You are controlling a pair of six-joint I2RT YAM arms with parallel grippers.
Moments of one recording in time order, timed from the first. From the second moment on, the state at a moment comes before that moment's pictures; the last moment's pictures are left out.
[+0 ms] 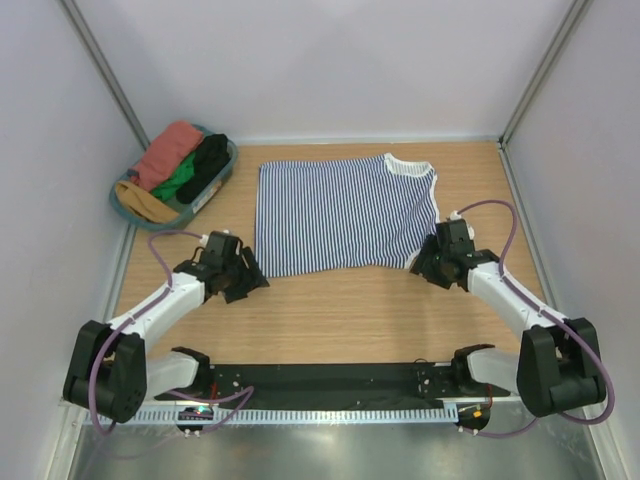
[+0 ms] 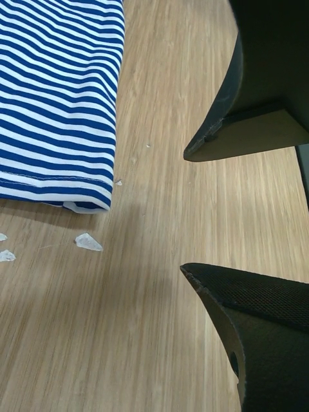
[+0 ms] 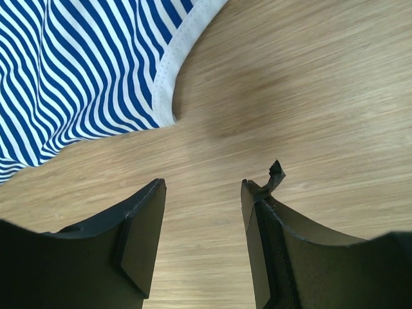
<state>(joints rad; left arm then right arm) -0.33 1.19 0.59 -0.43 0.07 -0.76 0.19 1.18 0.63 -0.45 0.04 0.64</state>
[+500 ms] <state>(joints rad) -0.33 1.31 0.61 -0.37 0.04 -0.76 0.21 1.40 0.64 -0.23 0.02 0.62</state>
